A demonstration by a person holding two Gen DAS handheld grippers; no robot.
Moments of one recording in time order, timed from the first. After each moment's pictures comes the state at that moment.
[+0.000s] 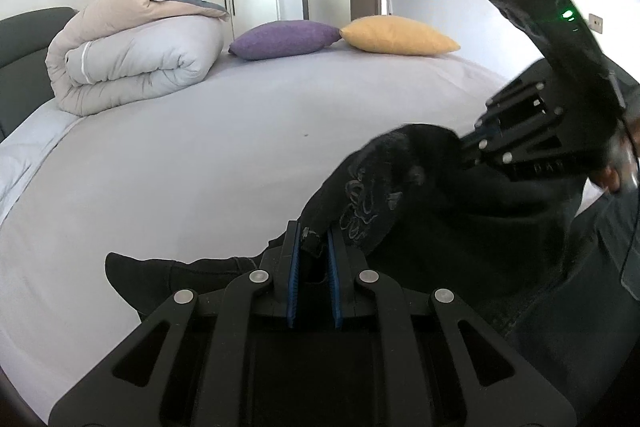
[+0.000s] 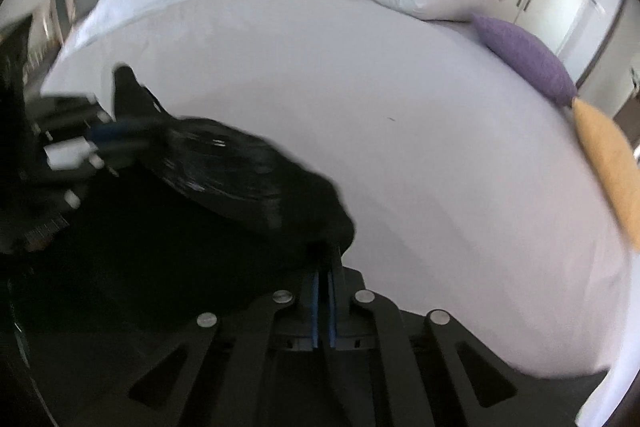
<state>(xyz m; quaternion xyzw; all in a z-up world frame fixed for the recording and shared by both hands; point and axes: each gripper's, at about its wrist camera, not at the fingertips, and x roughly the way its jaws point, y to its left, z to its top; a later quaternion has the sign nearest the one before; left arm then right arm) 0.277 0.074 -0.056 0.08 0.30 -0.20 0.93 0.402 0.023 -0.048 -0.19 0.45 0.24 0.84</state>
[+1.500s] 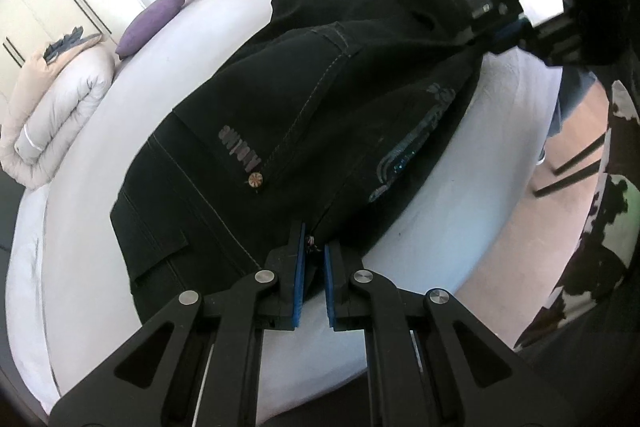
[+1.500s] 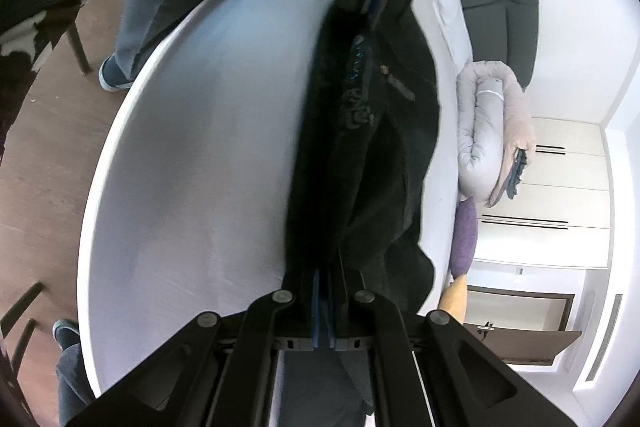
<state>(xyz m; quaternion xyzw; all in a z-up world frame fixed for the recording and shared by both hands) 0.065 0.095 -0.092 0.34 0.36 -0.32 0.80 0.039 0.128 -0.158 -0.69 0.23 0.20 0.65</state>
